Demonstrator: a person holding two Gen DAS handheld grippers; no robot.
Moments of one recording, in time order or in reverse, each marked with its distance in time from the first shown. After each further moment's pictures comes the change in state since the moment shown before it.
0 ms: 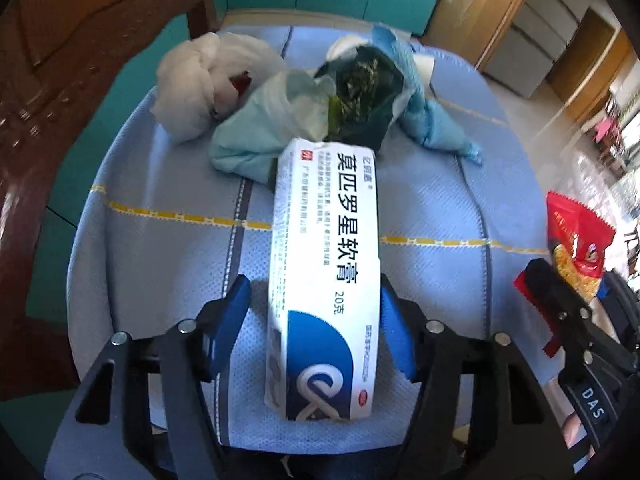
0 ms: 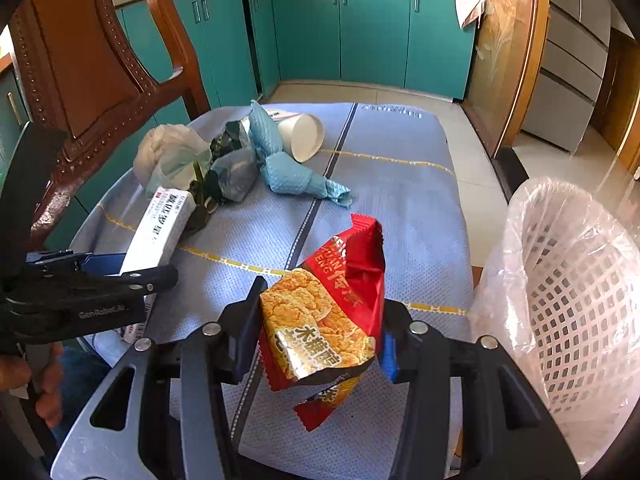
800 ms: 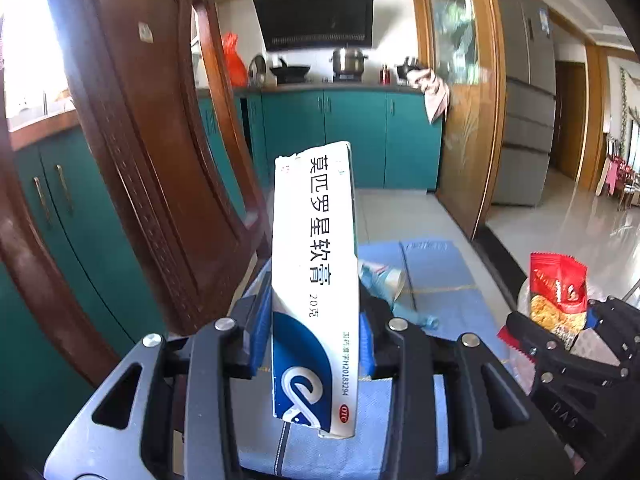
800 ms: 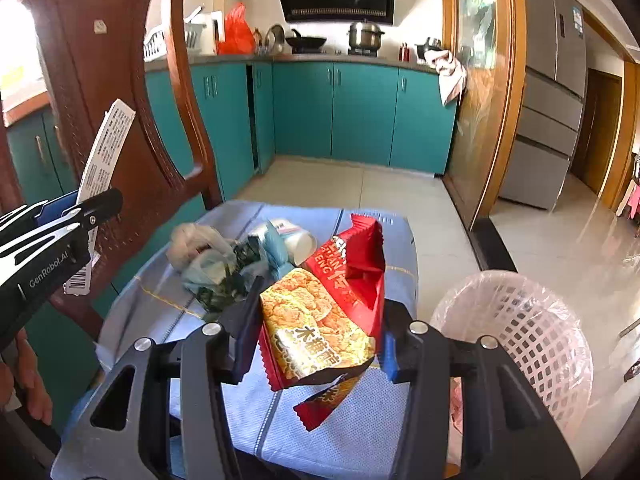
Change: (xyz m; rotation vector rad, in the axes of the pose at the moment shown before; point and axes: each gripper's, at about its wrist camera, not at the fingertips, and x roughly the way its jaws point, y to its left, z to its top) left arm -0.185 -0.038 -0.029 0.037 -0.680 0.173; right arm -0.120 0.012 0.028 -0.035 -0.286 -0.055
